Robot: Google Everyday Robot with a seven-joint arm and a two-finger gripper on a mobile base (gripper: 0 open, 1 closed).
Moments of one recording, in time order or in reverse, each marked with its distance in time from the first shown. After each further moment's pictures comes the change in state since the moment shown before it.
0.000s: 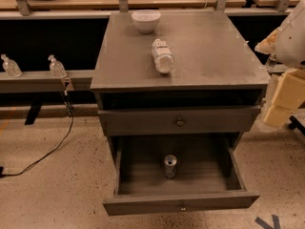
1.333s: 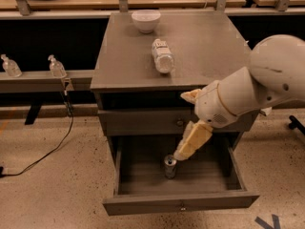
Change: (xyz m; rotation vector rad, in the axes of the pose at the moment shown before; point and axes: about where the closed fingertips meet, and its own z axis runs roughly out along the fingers) arm -0.104 0.035 0.178 -0.149 -0.460 -0.011
